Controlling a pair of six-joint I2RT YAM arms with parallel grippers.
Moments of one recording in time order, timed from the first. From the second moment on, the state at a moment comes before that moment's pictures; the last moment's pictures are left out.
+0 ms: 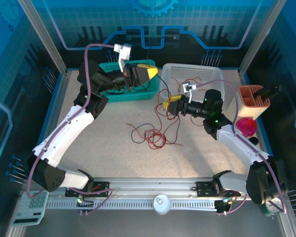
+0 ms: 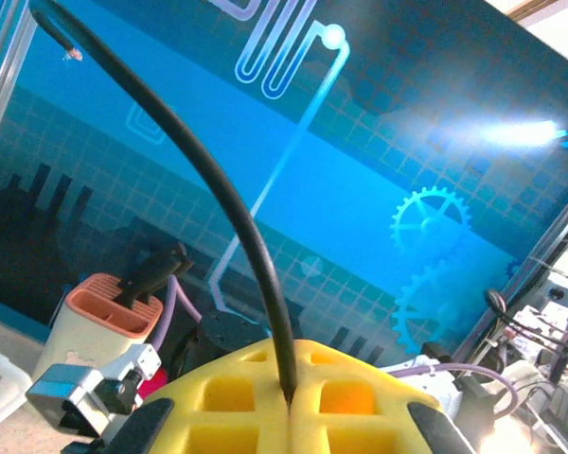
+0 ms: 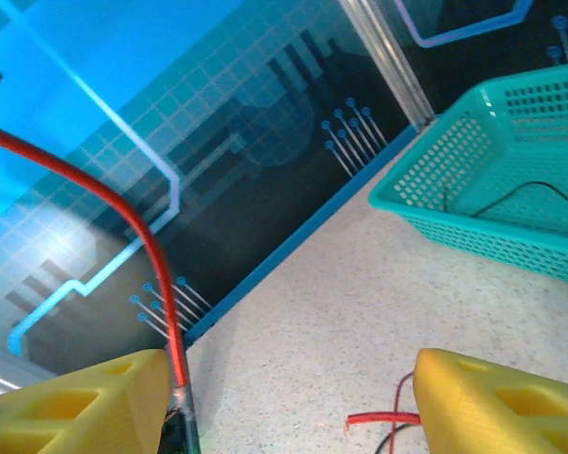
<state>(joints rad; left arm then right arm) -0.46 1.38 1.44 0.35 0.89 -0.85 0.33 1.22 0.80 0.34 -0.84 0.54</state>
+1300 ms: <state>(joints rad) -0.48 1.43 1.41 0.43 0.89 -0.92 0.40 1.31 0.91 0.53 -0.82 0.62</state>
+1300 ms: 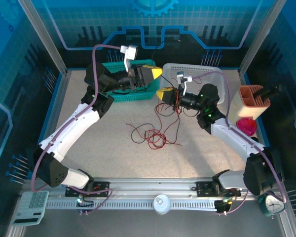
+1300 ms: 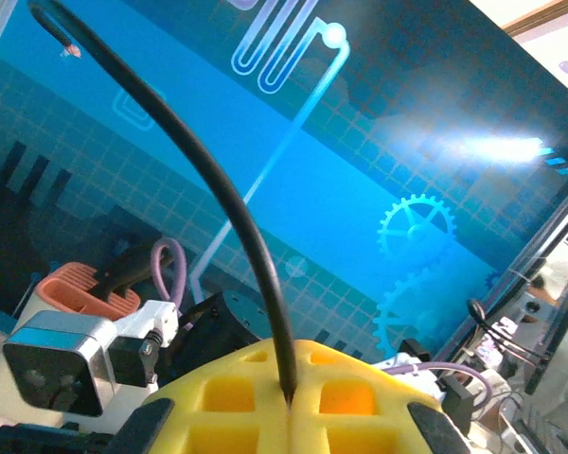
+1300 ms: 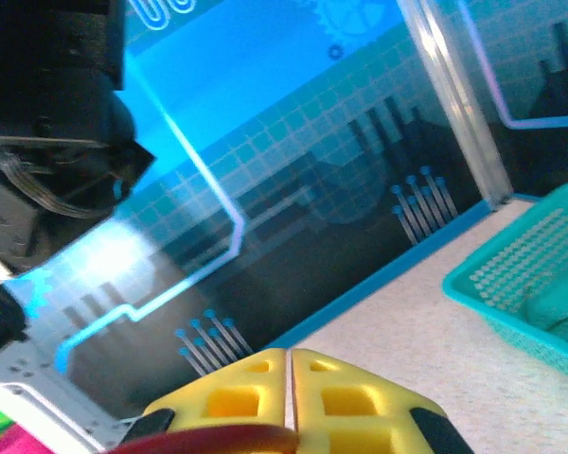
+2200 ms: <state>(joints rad) -0.47 1.22 1.37 -0.05 0.39 -0.50 0.25 1.13 0.82 0.06 -0.31 0.56</state>
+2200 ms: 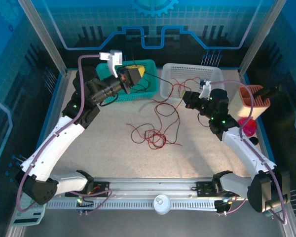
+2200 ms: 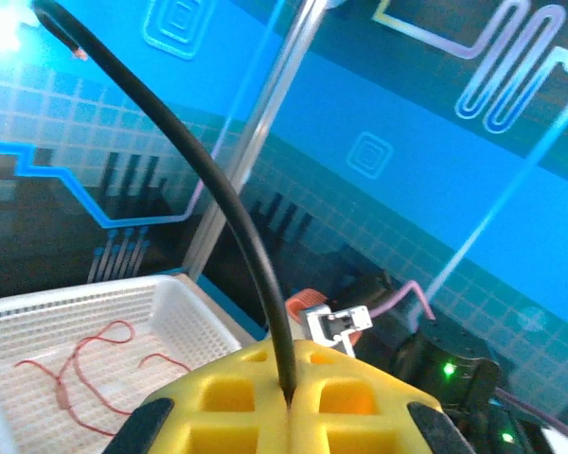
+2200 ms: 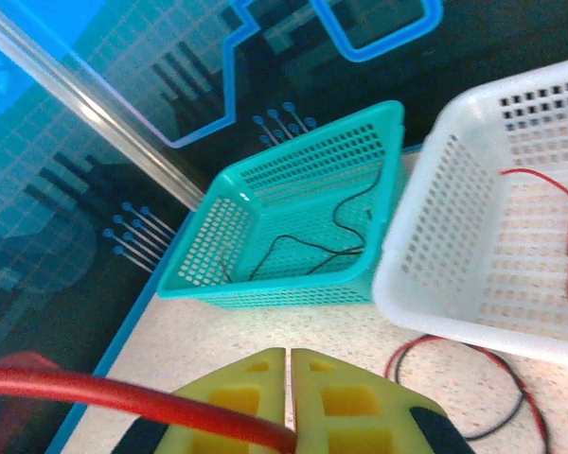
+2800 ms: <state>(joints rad) -0.41 1.11 1.30 -0.10 0.18 -0.45 0.13 1.08 0.75 -0.08 -0.23 0.60</state>
